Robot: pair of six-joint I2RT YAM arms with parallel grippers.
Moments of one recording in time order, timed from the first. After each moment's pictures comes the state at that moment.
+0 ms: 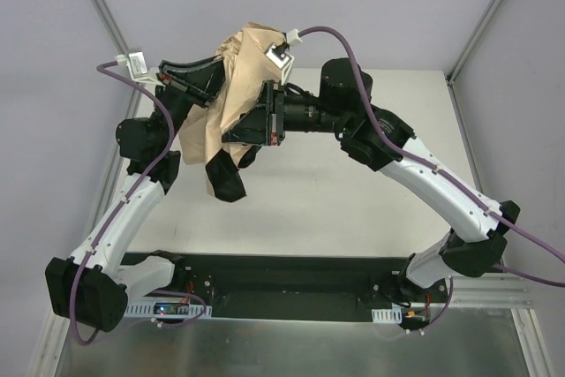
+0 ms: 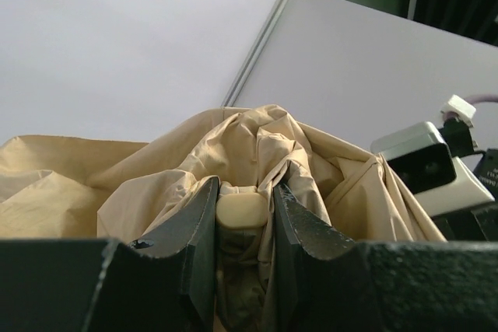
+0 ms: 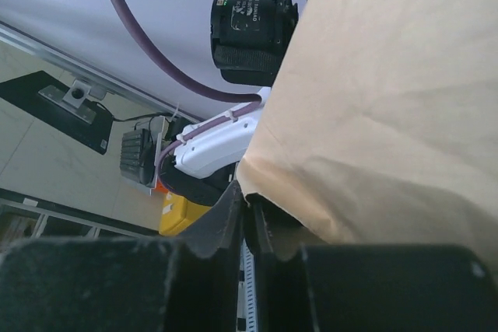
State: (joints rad) left arm -0.25 1.09 0.96 0.86 0.38 -0.92; right arm 0.99 1.52 1.85 -0.33 -0.56 0.88
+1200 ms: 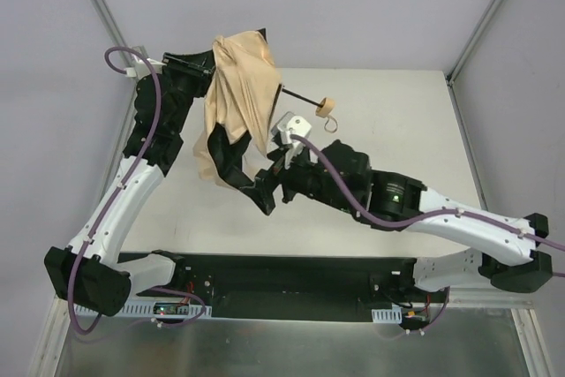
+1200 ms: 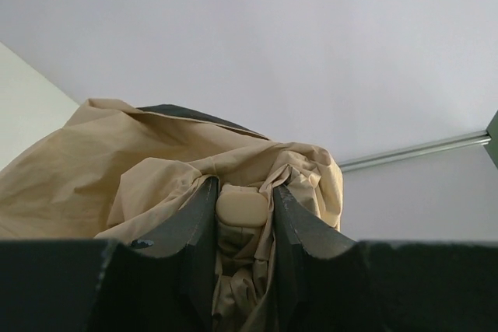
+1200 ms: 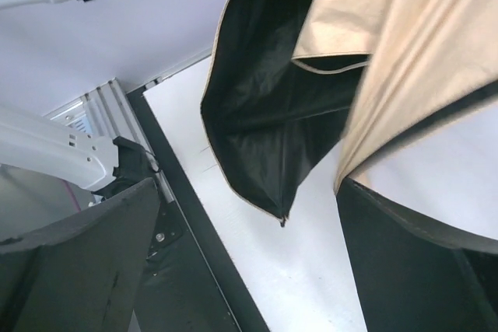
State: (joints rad) left arm -0.28 1.16 1.18 0.07 -0.12 -1.27; right arm 1.33 1.27 1.43 -0.37 0.21 0.18
